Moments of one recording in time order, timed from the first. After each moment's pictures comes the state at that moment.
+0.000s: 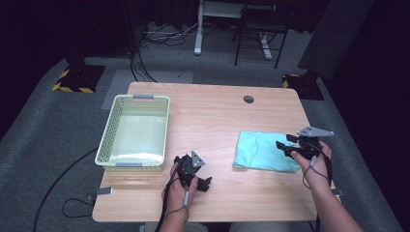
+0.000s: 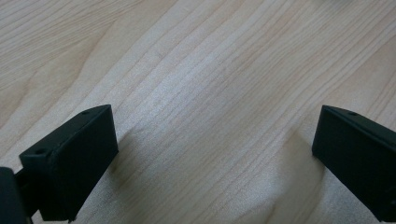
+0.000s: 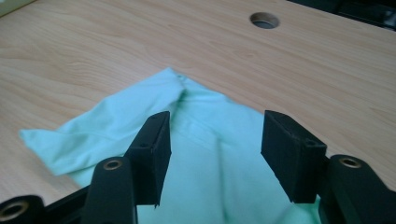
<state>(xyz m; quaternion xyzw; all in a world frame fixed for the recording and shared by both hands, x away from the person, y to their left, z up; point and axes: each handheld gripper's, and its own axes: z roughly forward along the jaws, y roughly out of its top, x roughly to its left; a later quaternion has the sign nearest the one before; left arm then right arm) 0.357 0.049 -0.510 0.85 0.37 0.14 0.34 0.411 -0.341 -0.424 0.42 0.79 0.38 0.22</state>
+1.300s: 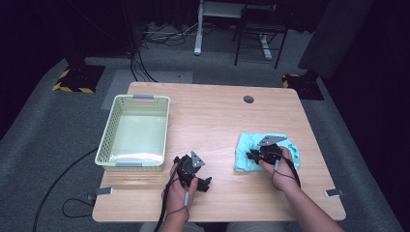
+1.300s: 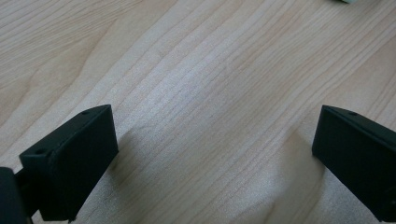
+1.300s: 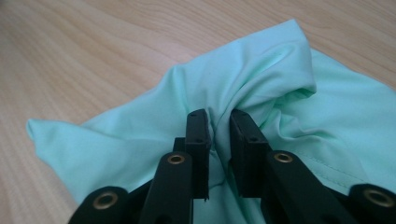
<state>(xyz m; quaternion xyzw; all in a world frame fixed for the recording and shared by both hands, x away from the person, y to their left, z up) 0.356 0.049 -0.510 0.85 0.37 0.14 0.34 0.424 -0.258 -0.490 0.34 0.86 0.34 0.15</state>
